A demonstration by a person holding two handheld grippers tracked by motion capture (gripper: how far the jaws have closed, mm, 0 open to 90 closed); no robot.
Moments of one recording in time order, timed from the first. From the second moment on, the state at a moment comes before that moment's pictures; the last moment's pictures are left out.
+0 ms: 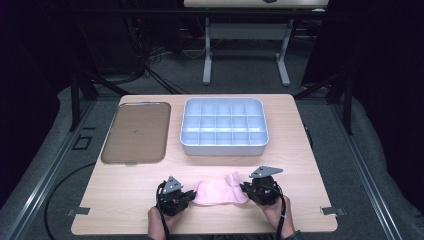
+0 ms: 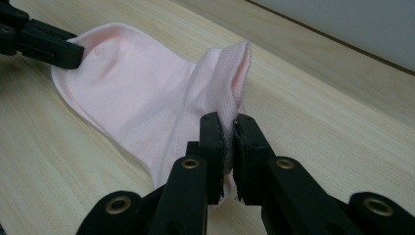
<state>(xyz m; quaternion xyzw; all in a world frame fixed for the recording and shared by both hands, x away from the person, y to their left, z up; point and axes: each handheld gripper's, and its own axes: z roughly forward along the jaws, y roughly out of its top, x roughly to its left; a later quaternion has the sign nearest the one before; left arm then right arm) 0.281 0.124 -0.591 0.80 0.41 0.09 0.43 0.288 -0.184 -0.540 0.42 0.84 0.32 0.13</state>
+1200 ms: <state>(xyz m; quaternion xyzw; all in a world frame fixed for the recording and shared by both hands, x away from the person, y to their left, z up) 0.281 0.125 -0.591 0.80 0.41 0.08 0.43 0.304 -0.079 -0.544 0.33 0.88 0.33 0.07</state>
